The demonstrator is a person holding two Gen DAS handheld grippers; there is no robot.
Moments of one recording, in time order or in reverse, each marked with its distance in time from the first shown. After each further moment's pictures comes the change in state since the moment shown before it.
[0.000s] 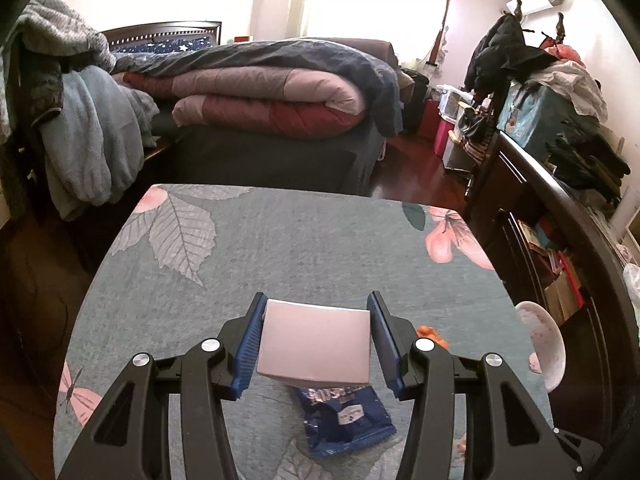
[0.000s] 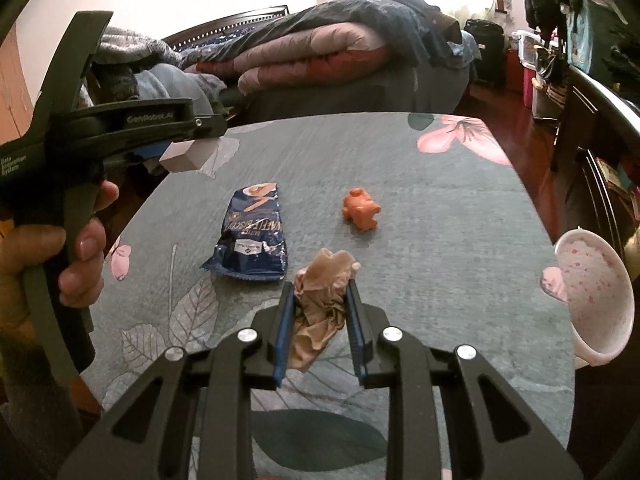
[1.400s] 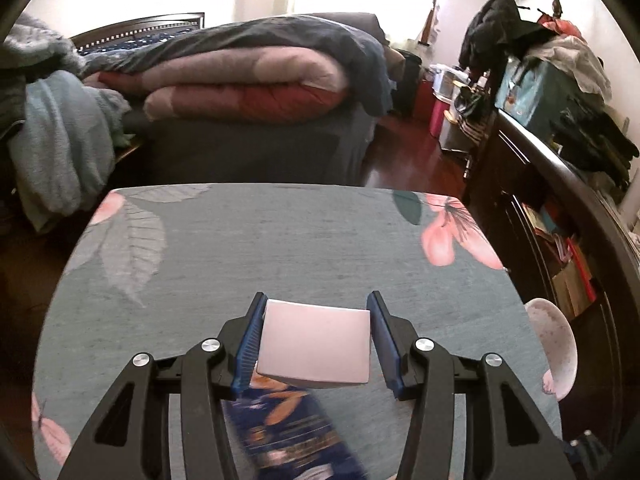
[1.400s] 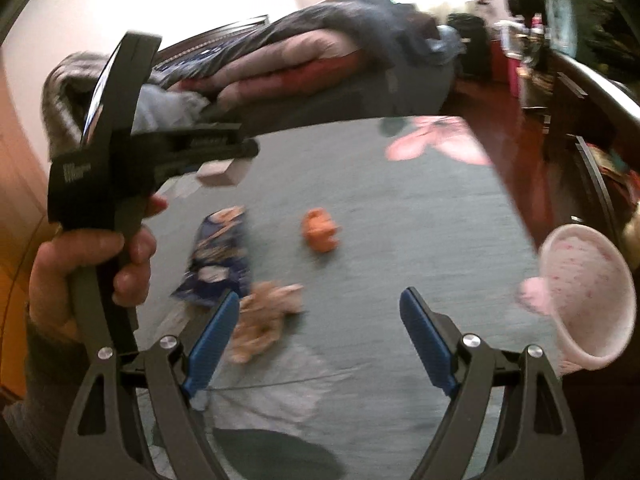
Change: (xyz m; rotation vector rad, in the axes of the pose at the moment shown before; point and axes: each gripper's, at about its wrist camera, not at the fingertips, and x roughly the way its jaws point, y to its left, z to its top) left arm 0.060 -0.030 0.015 0.038 0.057 0.007; right arm 0.016 -0.020 0.012 0.037 0.005 0.035
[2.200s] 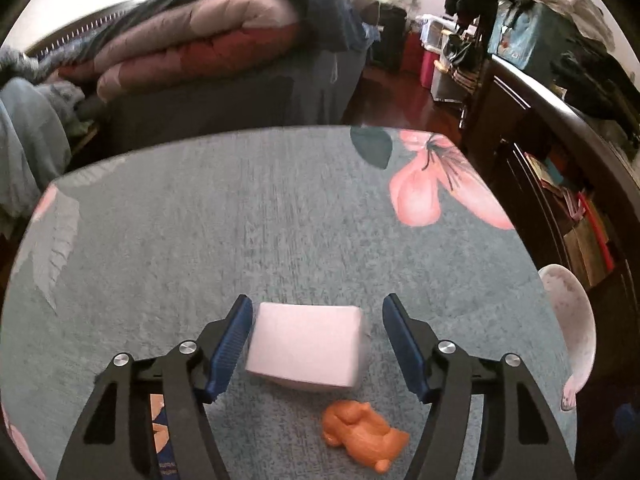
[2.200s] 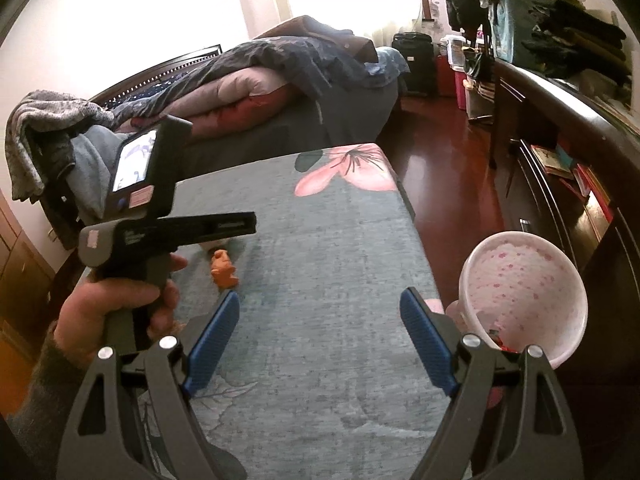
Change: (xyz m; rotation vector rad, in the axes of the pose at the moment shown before) left arm 0.087 -0.070 -0.008 0.078 0.175 -0.015; right arm -0.044 -0.070 0.005 0.107 -0.130 -0.190
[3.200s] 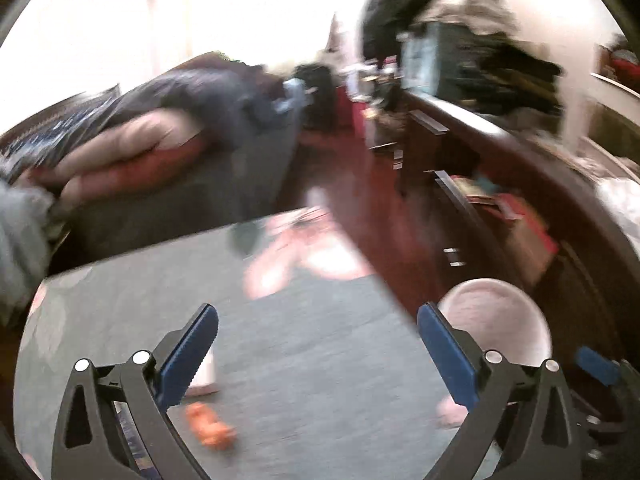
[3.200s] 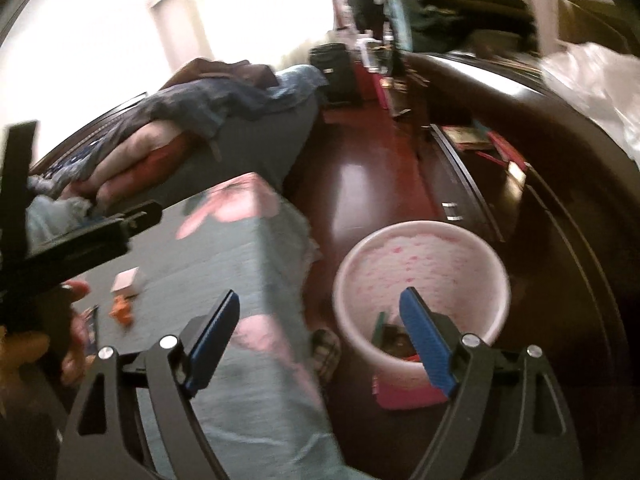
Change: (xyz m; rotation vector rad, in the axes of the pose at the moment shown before) left arm -0.074 -0.098 -0.008 0.188 -0.262 -0.056; right arm -0.034 -0.112 -0.012 0.193 -0.083 -0.146
